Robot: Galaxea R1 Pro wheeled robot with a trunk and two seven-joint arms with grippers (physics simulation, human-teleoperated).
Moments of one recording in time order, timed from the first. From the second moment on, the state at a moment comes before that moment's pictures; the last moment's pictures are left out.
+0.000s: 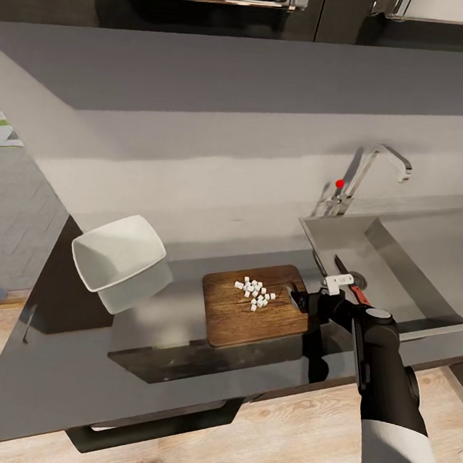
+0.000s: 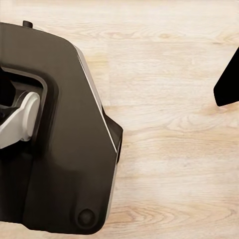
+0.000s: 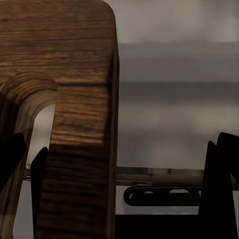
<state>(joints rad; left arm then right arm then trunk) 0.42 -0.06 0.14 -0.16 0.04 -1.04 0.02 -0.65 0.03 -0.22 -1.42 0.43 0.68 0.64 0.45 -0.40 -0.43</state>
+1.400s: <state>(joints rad) 0.42 -0.06 0.14 -0.16 0.04 -1.04 0.02 -0.64 0.03 -0.22 -1.39 0.47 0.68 0.64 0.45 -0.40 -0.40</state>
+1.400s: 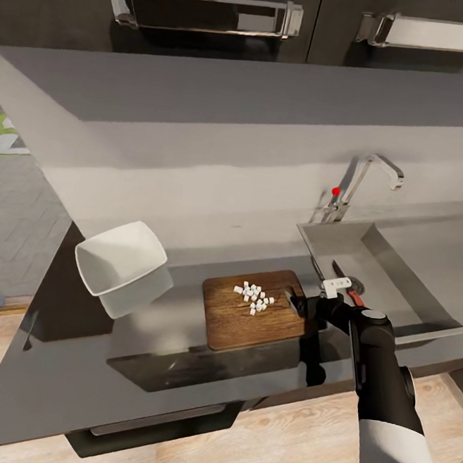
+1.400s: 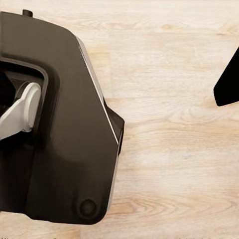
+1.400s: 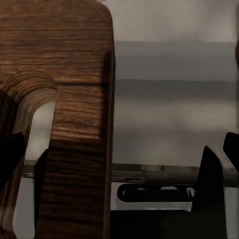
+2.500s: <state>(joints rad) 0.42 -0.06 0.14 -0.16 0.04 -1.04 0.02 -0.64 0.04 -0.22 -1.39 0.47 0.69 0.64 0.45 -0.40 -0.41</state>
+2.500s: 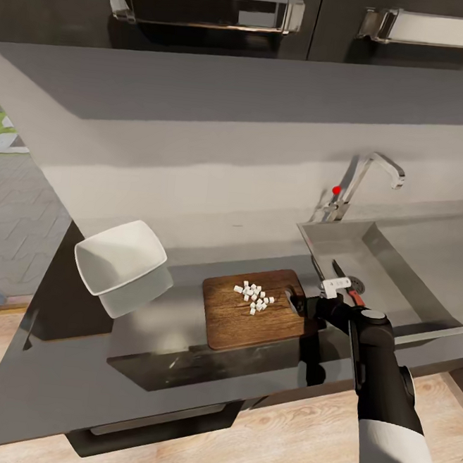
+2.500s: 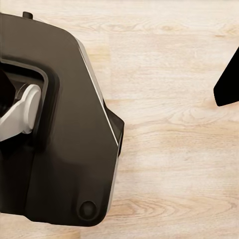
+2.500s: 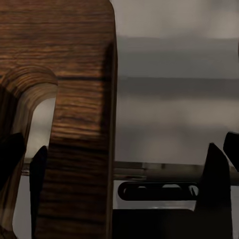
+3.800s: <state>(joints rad) 0.42 -0.06 0.14 -0.16 0.04 -1.04 0.02 -0.65 0.04 -0.22 -1.39 0.48 0.68 0.64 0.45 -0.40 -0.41</state>
